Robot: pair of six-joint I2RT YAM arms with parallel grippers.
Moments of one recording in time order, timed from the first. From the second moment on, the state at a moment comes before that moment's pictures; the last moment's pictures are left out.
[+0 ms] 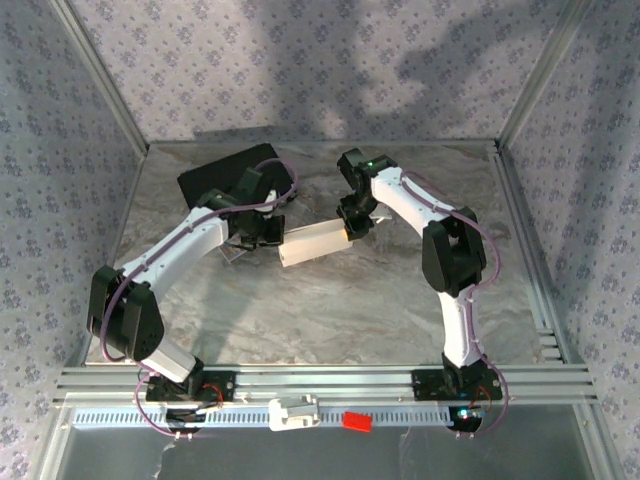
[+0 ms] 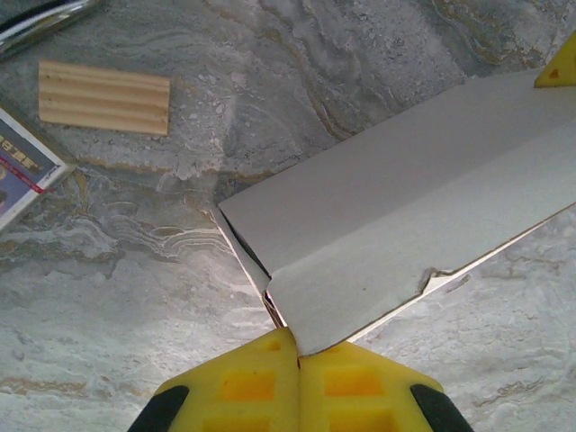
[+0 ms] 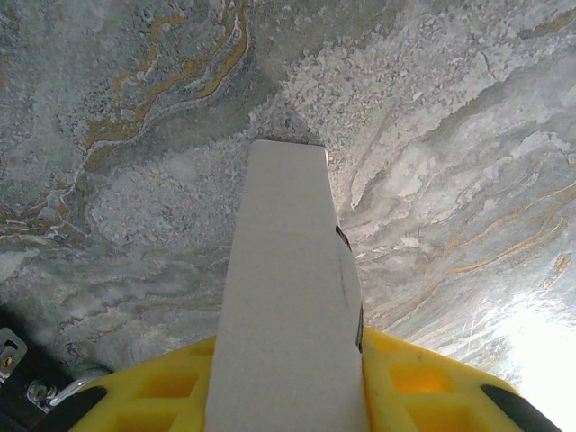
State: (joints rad) left arm -0.54 1.55 1.29 -0.88 0.13 -0.49; right arm 0.50 2.10 1.82 -1.12 -0.22 1.69
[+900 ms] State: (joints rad) left arm -0.55 1.63 1.41 -1.00 0.07 -0.43; right arm 0.50 2.10 1.82 -1.12 -0.22 1.70
